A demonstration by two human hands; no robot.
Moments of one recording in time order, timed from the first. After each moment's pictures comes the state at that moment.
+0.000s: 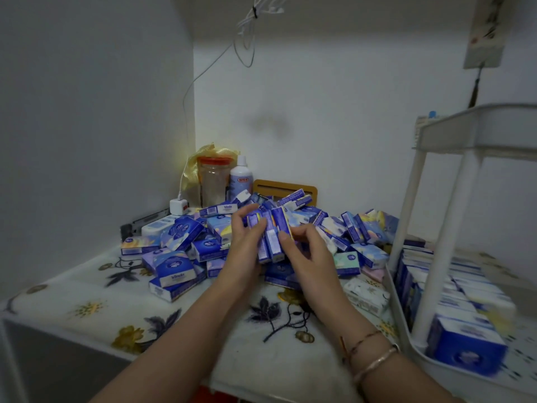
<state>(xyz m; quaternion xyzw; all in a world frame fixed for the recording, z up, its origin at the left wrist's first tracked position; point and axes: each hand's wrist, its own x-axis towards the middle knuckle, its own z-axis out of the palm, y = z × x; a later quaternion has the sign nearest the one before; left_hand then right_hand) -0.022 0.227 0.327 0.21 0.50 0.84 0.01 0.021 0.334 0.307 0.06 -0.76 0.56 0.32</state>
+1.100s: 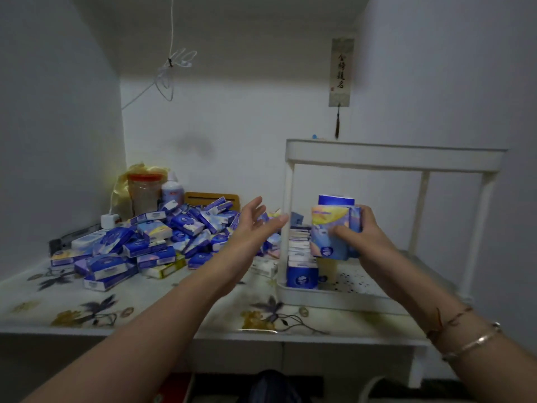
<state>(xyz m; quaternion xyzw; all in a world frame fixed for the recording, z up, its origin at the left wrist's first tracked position) 0.139 0.292 0.373 0.36 0.62 0.69 0.10 0.247 0.454 0.379 -0.09 -0.73 0.59 0.32</state>
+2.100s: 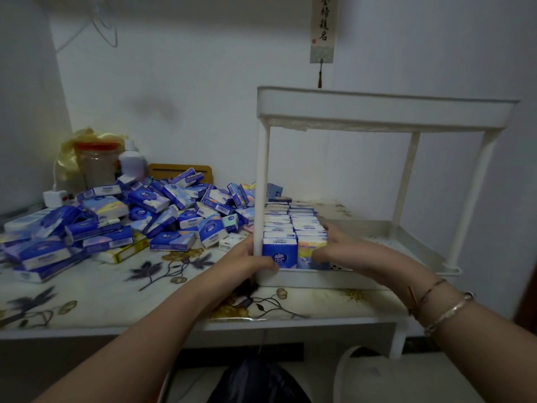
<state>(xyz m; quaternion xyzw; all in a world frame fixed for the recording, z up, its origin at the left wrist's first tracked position) 0.111 0.330 0.299 0.38 0.68 0.57 0.26 0.224 0.494 0.340 -0.22 -0.89 0.40 0.05</state>
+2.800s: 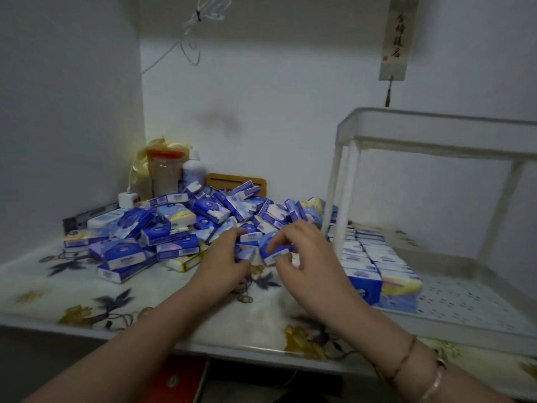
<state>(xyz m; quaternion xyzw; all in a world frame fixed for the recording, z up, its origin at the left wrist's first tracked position) 0.018 0.245 0.291 0.33 0.82 0.46 -0.10 0.154 0.361 0.340 0.07 -0.90 0.25 0.35</state>
